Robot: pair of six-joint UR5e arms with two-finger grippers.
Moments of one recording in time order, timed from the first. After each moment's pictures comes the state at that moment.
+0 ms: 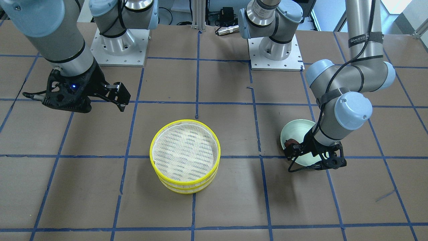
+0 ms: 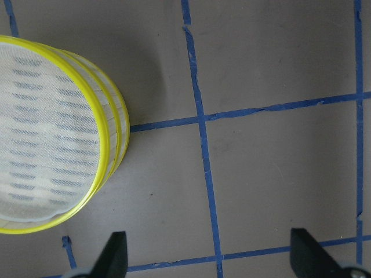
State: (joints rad) left arm -1.36 -1.93 -1.84 -0.96 1.57 0.05; right arm 1.58 -1.47 1.56 -1.61 -1.56 0.13
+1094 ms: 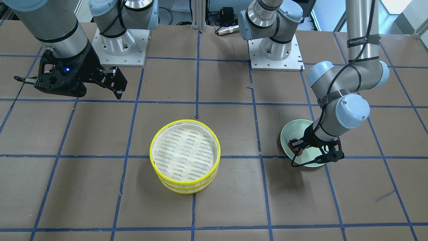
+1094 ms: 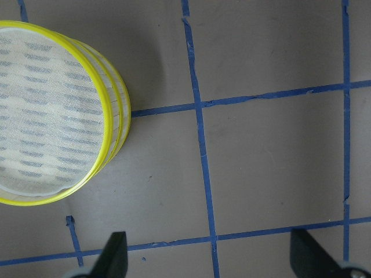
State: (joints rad) left arm -1.31 -1.91 -1.93 -0.96 1.56 0.02; right arm 1.57 -1.51 1.54 -1.55 -1.56 0.12
